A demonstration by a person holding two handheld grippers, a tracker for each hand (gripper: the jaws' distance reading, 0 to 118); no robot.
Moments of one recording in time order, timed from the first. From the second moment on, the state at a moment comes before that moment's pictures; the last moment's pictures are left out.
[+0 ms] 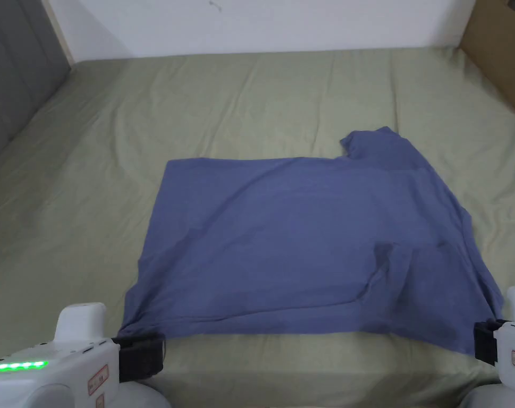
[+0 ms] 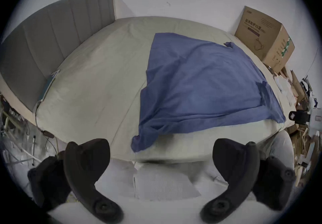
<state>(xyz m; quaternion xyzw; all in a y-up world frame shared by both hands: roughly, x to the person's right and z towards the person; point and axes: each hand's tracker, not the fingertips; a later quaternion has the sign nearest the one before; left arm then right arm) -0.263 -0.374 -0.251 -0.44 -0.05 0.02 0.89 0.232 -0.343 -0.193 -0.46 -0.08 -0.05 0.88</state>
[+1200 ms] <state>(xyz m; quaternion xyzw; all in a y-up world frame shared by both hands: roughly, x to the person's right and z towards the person) -0.254 -0.329 -0.318 -0.48 -0.06 0.00 0.88 0.290 -0.314 -0.266 -0.46 -0.06 -0.08 0.88</state>
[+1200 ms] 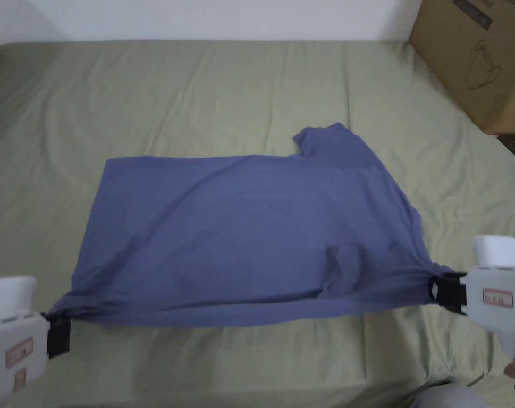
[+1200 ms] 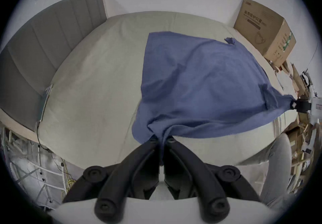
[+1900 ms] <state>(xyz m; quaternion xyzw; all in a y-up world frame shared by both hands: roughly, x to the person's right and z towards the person) -0.241 -0.338 -0.448 -0.49 -0.03 0.01 0.87 0.320 -0.336 -0.378 -0.48 -0.09 -0.07 0.87</state>
